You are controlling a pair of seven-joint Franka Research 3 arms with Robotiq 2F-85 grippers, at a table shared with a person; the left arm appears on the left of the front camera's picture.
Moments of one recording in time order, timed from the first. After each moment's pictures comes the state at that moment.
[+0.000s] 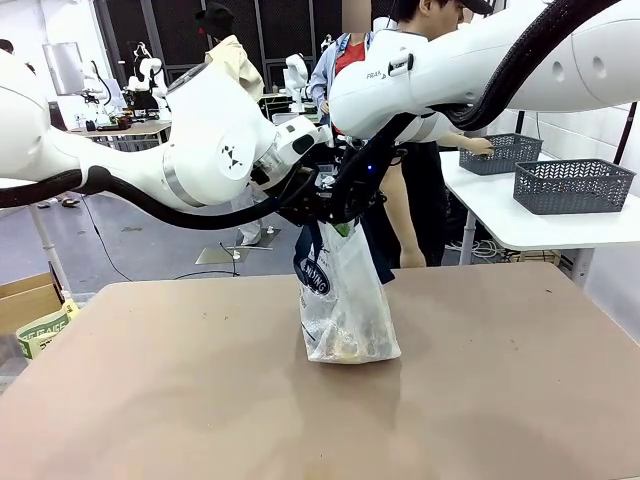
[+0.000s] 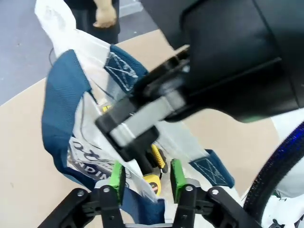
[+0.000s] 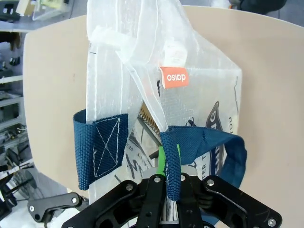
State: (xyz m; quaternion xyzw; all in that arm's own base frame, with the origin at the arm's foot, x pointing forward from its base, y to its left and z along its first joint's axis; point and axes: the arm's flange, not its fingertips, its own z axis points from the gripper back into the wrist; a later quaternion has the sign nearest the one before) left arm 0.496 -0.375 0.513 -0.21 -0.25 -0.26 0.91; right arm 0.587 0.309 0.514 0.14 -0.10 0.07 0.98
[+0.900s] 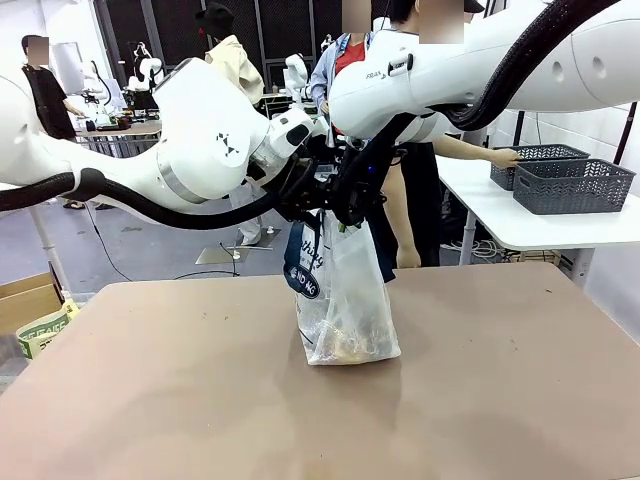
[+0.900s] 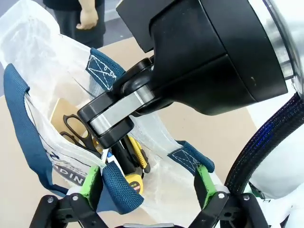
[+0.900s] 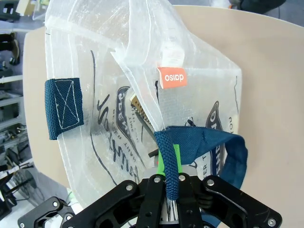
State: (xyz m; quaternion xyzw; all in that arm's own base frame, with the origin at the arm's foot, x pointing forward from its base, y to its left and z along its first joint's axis) left arm 0.488 -0.372 0.523 -0.25 -0.25 -0.24 0.90; right arm 0.587 0.309 0.514 0.14 -0.10 0.07 0.98
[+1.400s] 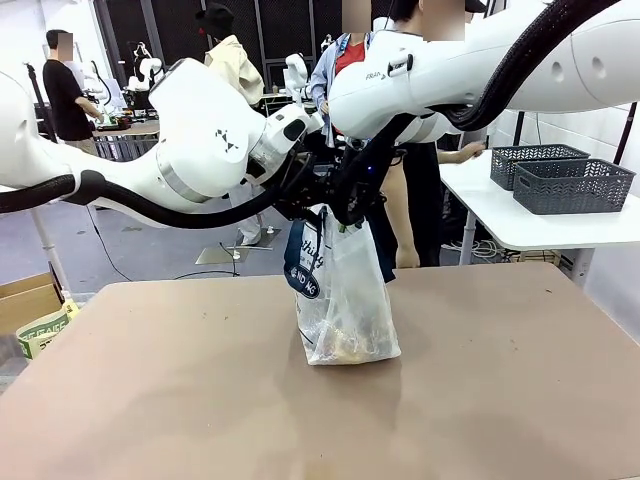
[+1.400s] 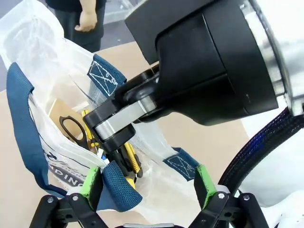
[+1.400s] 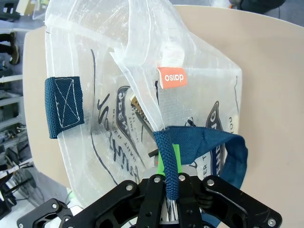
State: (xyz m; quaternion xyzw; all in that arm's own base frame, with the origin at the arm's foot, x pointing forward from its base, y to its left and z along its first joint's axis) left arm 0.489 -0.369 0.527 -0.27 -0.26 -0.22 0.90; right arm 0.587 0.310 0.513 0.14 -0.10 0.07 0.98
